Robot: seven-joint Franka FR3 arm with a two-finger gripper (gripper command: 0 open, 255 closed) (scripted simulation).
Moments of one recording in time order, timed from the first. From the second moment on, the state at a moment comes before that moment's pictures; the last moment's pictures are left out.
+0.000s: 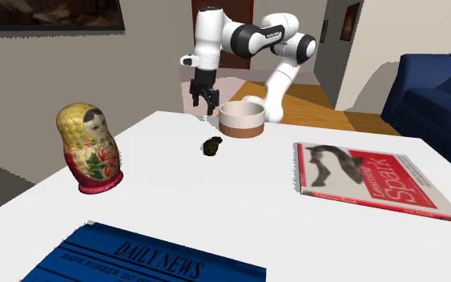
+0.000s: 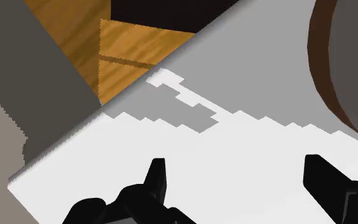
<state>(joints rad) 0.06 -0.75 0.13 -2.42 -0.05 1.73 -0.03</state>
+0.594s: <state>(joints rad) 0.16 -0.66 0.28 -2.34 0.01 1.83 0.04</state>
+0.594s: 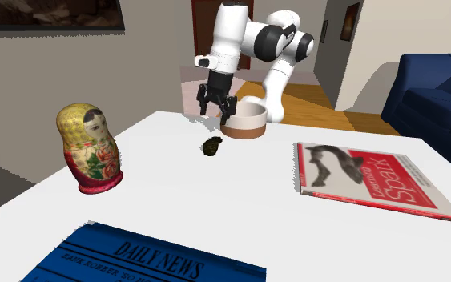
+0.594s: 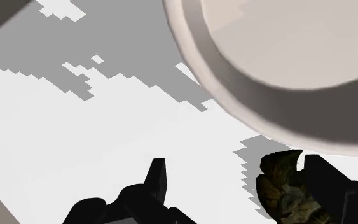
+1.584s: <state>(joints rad) 0.20 -0.58 0.38 -2.36 0.02 1.98 0.08</state>
